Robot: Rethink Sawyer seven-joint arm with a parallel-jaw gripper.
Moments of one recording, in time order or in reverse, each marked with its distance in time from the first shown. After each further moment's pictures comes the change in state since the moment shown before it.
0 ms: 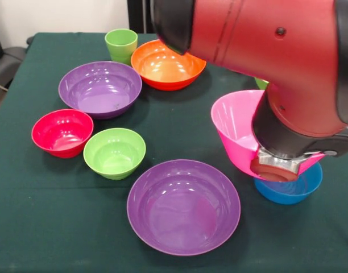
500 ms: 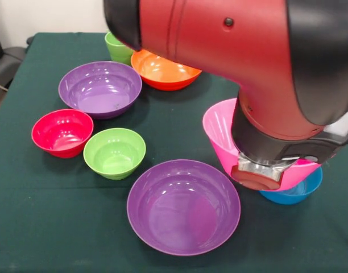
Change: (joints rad) arm -0.069 0.001 -0.112 -0.031 0.154 0.000 0.000
